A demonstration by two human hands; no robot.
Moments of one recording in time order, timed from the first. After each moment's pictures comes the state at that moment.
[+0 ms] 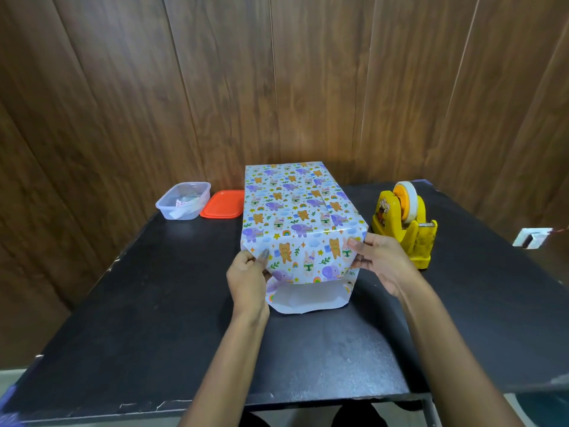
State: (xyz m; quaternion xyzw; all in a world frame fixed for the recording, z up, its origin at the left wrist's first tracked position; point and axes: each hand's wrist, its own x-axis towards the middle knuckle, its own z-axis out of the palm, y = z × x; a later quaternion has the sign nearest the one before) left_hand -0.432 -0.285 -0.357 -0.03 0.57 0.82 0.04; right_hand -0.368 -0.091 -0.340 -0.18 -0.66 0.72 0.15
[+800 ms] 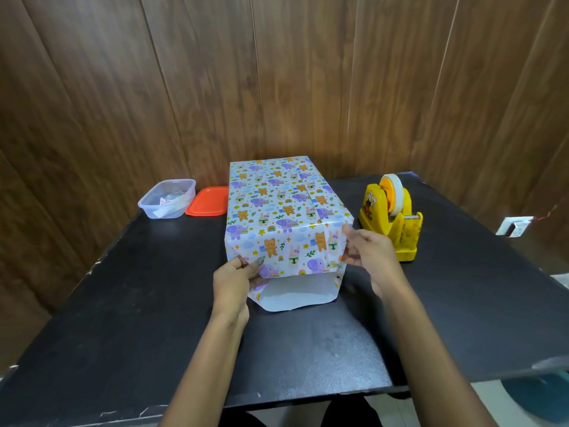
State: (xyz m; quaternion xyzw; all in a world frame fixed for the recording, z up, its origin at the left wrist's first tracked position) left_hand -0.435 -0.292 -0.361 0.00 0.61 0.79 0.11; right_hand -0.366 -0.098 -0.345 -0.25 -0.65 0.68 0.24
